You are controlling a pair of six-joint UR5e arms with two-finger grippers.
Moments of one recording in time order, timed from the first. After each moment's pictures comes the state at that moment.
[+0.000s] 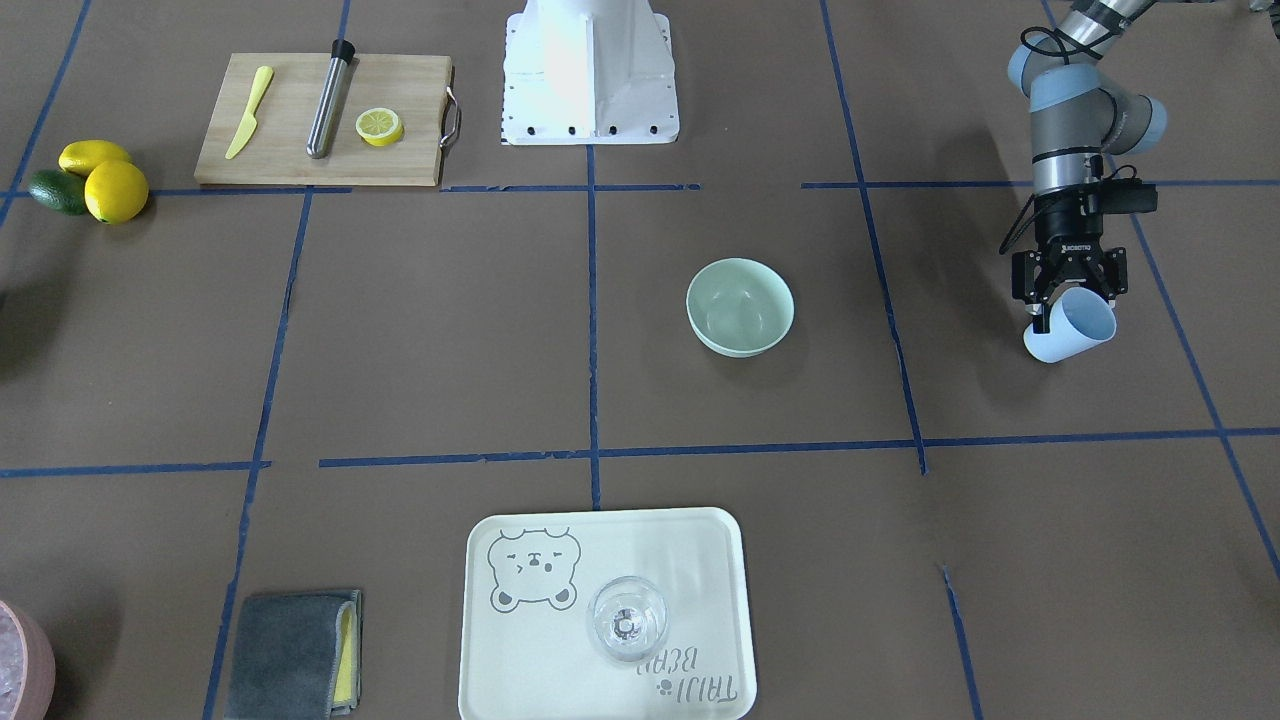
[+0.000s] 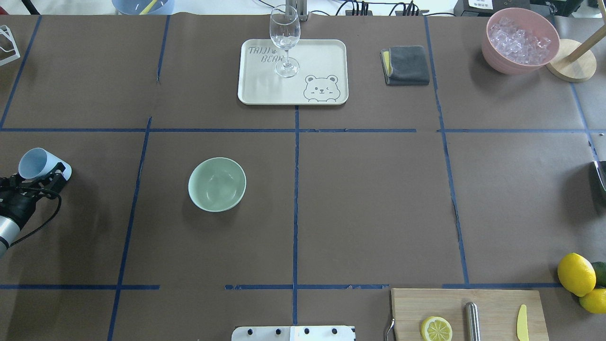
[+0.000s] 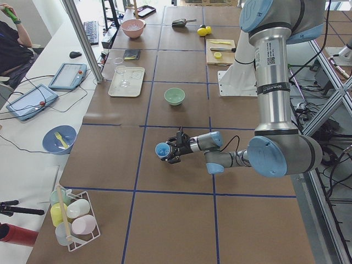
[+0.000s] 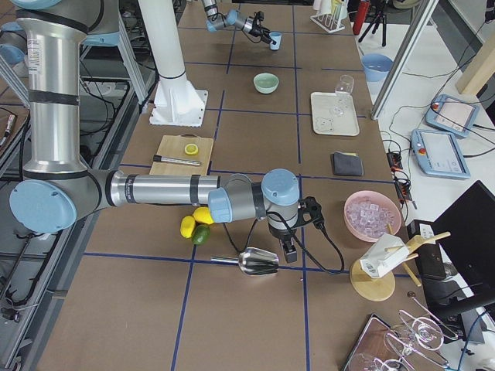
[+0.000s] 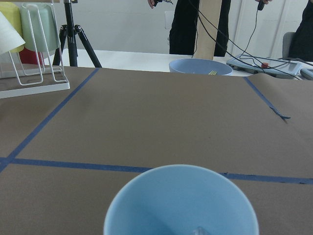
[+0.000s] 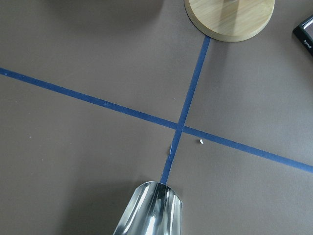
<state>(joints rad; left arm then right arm) -0.38 -1.37 -1.44 -2.98 -0.75 -1.28 1.55 -1.63 1.66 -1.39 2.33 -0.14</state>
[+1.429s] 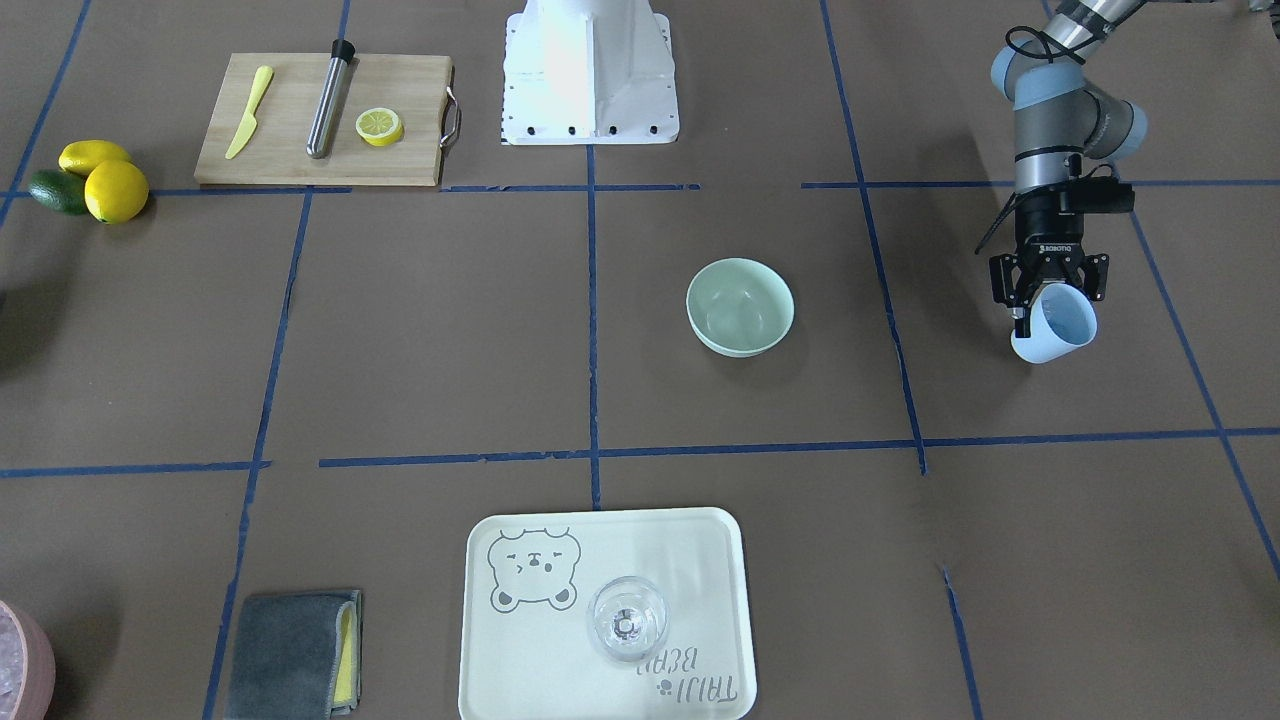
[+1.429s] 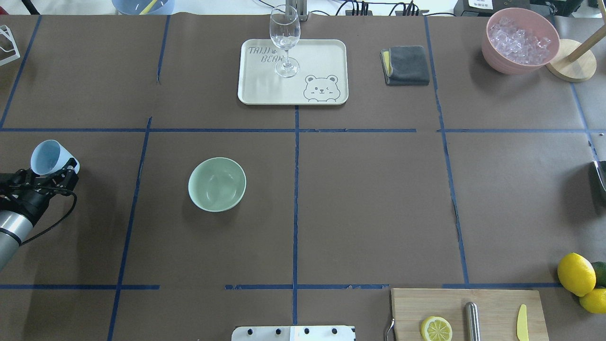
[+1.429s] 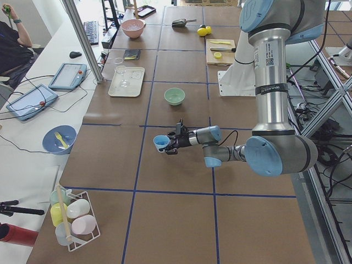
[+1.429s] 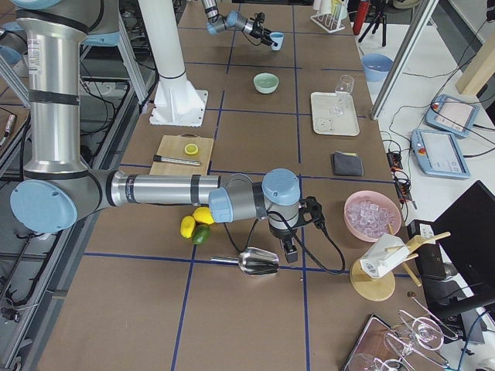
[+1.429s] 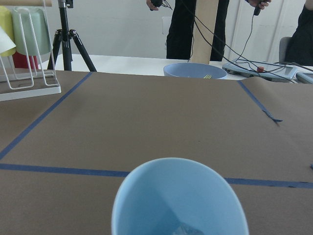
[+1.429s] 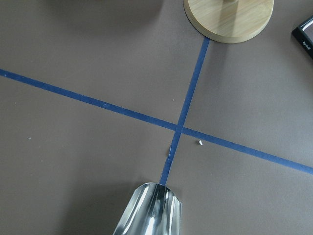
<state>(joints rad) -0.38 -1.40 -1.51 -2.98 -0.75 -1.05 1.55 -1.63 1.66 -1.39 2.33 -0.14</state>
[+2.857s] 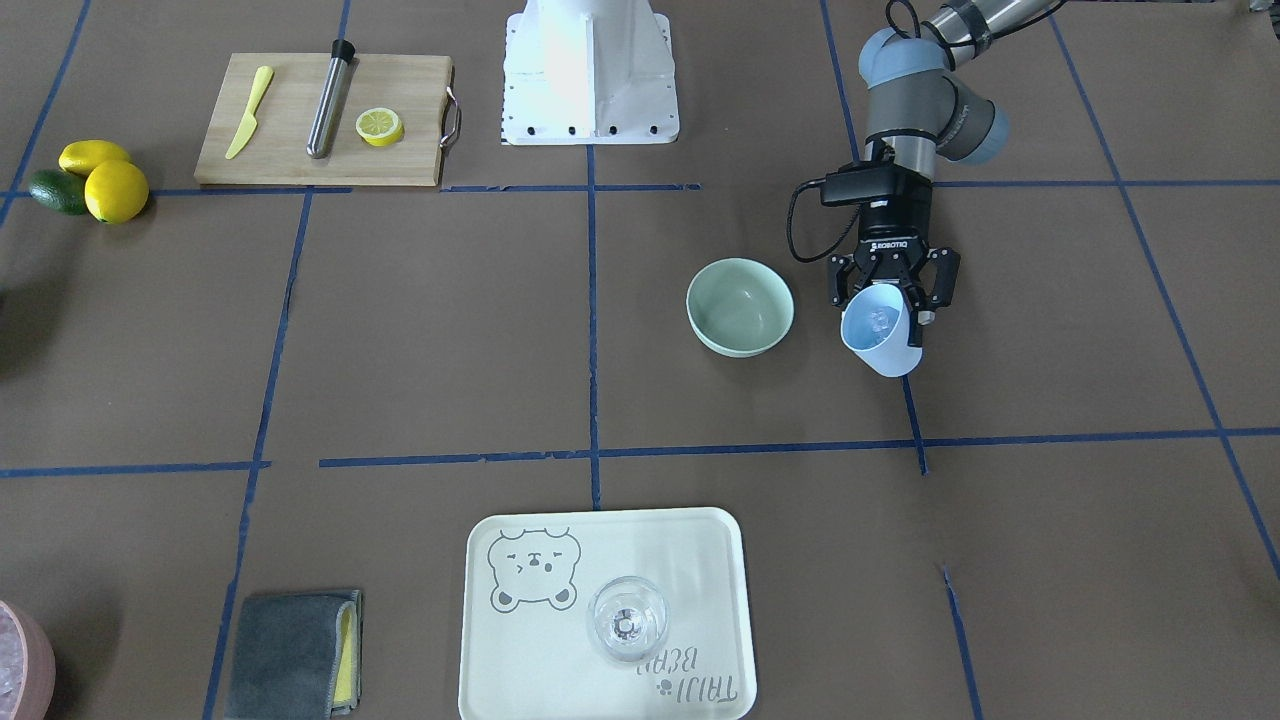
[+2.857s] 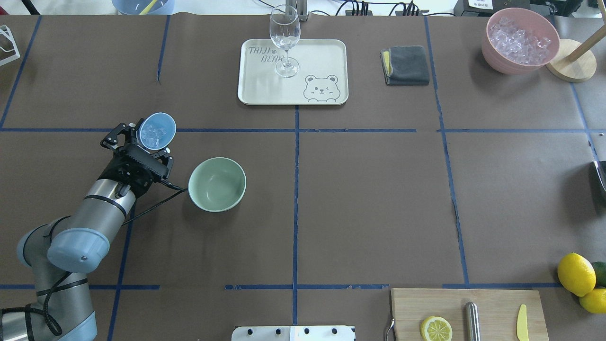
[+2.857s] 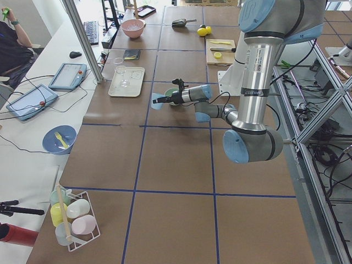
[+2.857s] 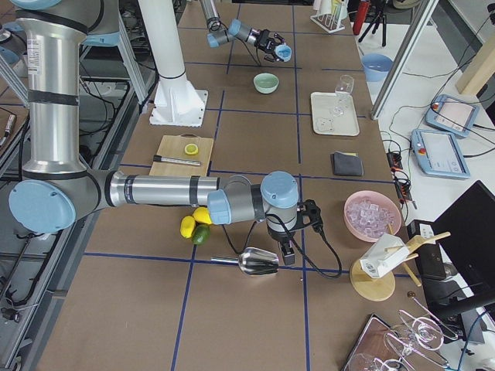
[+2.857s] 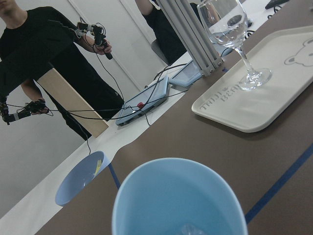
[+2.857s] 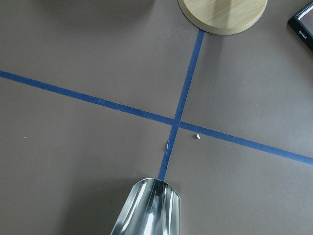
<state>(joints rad) -0.37 -1.72 -1.69 -2.57 -0.74 -0.16 1.55 -1.64 1.66 -1.39 2.33 -0.11</state>
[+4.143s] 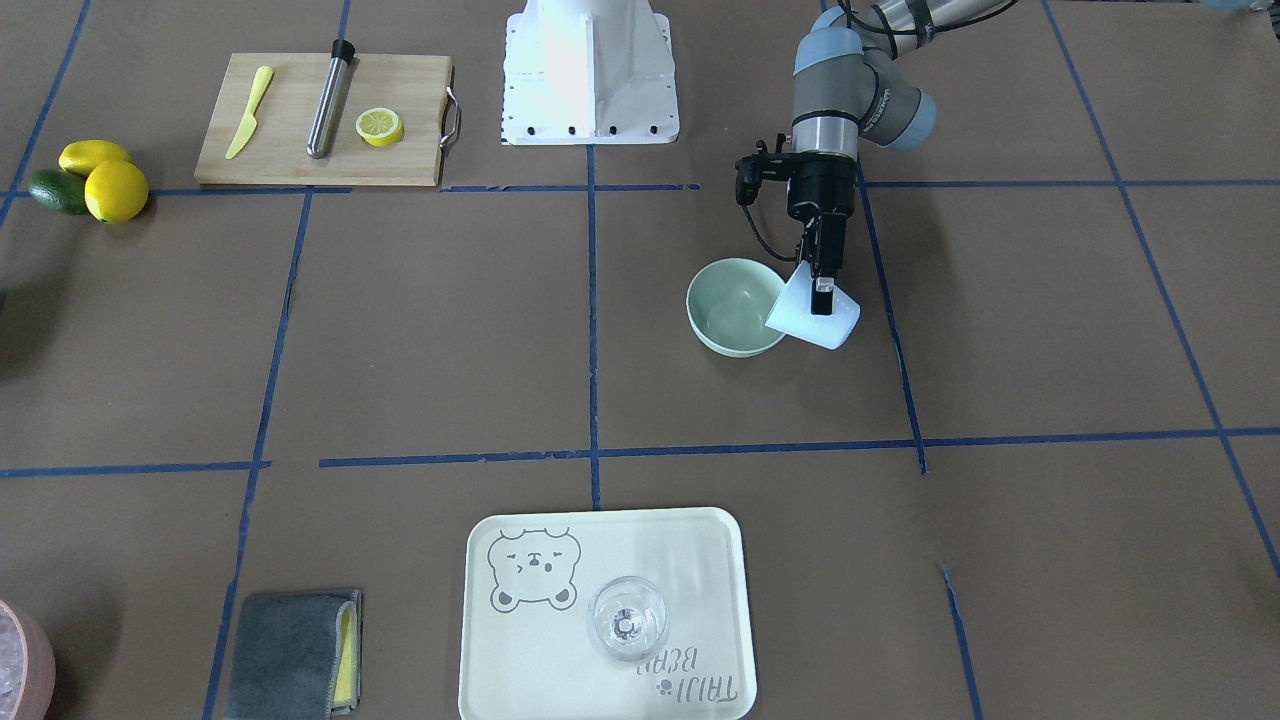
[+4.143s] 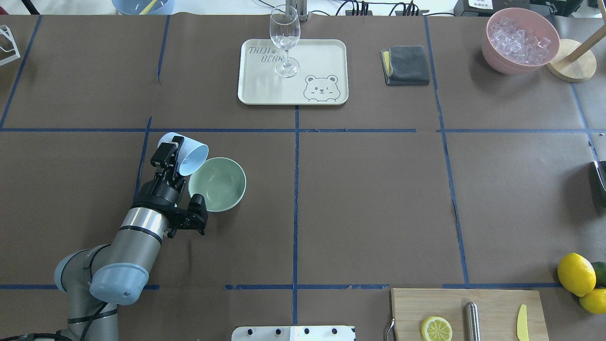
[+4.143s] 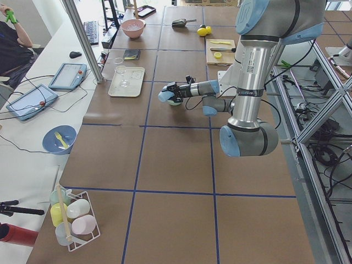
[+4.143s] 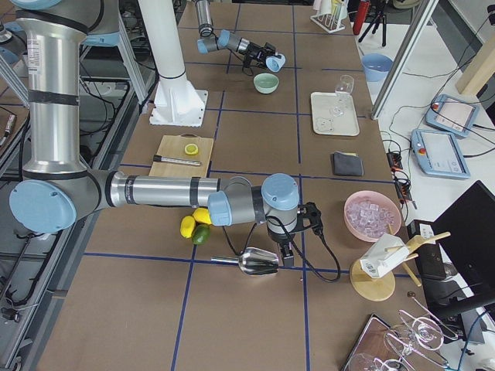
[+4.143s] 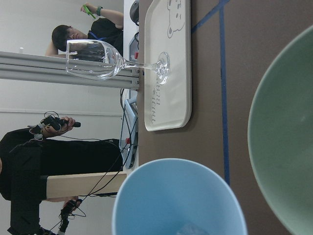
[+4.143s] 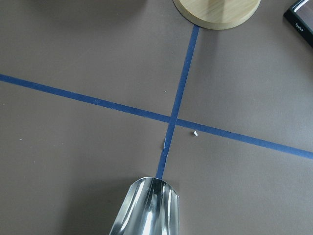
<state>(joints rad) -0.23 -1.79 -1.68 -2.53 -0.55 0.65 1.55 -1.63 1.64 -1.39 2.33 -0.09</state>
